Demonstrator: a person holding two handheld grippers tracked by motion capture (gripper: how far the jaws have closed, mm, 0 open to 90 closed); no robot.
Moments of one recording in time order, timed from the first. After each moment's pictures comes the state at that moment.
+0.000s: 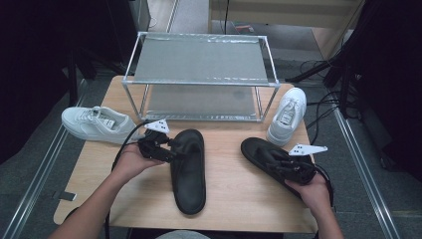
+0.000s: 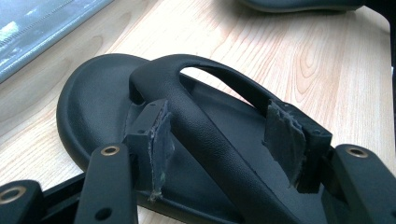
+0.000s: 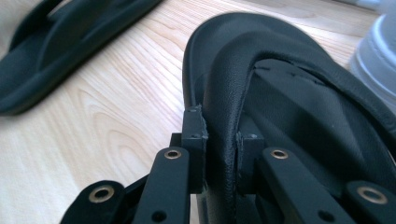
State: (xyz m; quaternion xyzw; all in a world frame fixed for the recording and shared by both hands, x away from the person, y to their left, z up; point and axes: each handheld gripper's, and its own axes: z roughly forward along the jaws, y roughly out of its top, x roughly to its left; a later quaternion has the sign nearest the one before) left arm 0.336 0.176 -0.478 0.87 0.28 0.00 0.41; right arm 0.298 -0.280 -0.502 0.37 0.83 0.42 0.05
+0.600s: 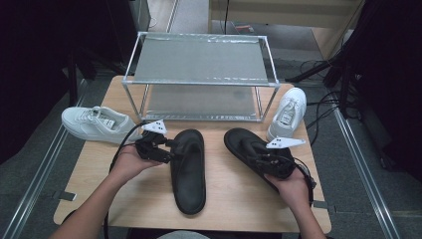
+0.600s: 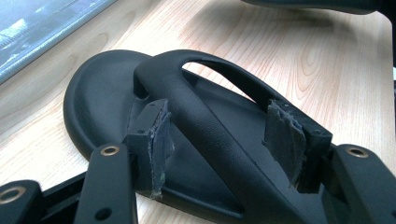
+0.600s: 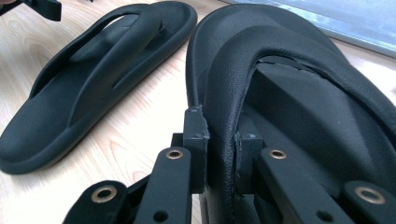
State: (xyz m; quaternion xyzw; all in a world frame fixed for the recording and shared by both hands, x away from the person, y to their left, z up) left arm 0.331 0.183 -0.478 0.87 0.28 0.01 0.41; right arm 0.298 -0.211 -0.473 0.38 0.82 0.42 0.08
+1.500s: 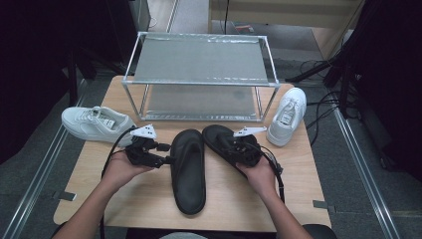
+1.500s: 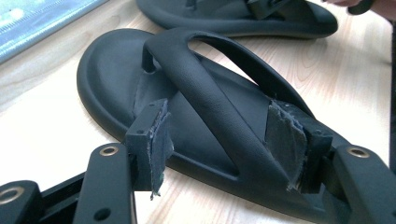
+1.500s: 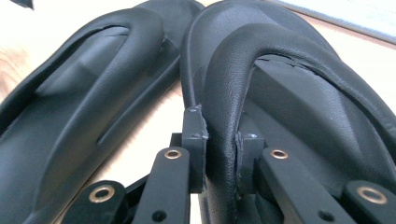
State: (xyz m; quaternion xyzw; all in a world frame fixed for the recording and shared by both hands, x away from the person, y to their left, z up) left arm 0.312 0.205 -0.481 0.85 0.31 0.01 0.42; right arm 0.340 -0.134 -0.497 0.40 0.83 0.38 0.06
